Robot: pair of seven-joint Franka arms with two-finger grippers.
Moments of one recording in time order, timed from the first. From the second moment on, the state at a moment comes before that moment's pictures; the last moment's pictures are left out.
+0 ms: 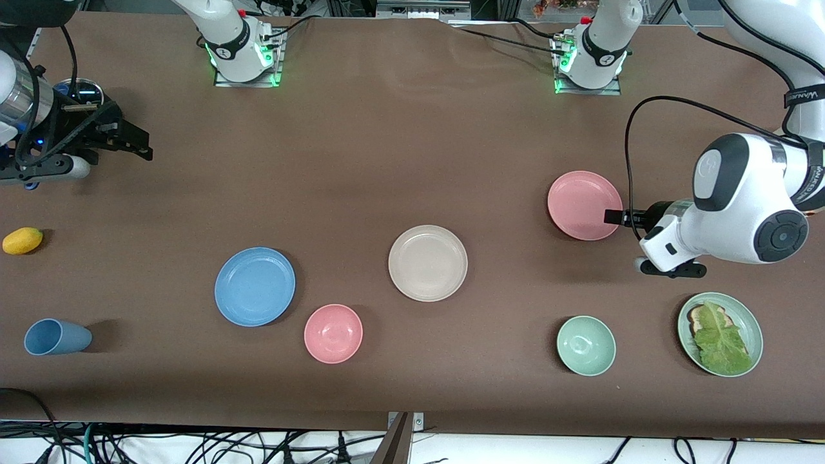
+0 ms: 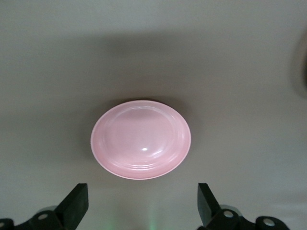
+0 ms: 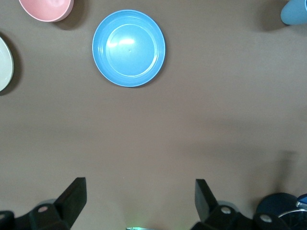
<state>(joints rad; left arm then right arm) -0.03 0.45 -0.01 -1.54 -0.14 1.56 0.02 0.06 0.04 0.01 -1.59 0.03 1.54 -0.01</state>
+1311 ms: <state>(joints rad) 0.01 0.30 0.16 -2.22 -0.35 2.17 0.56 0.05 0.18 0.01 -1.57 0.03 1.57 -0.01</state>
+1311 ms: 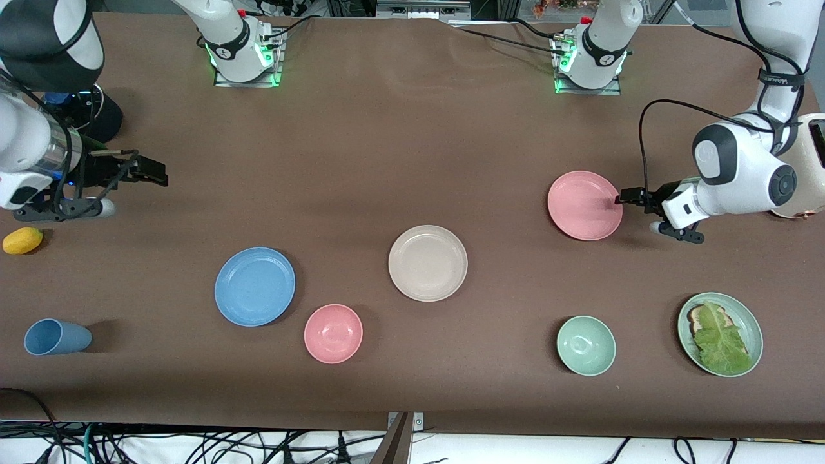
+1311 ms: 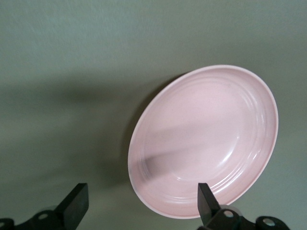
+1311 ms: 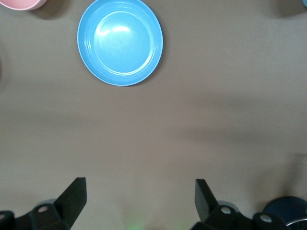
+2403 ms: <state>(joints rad) 0.01 0.36 0.15 -2.27 -0.48 2.30 0.56 0.05 0.26 0.01 -1.56 0.01 1.69 -0.02</state>
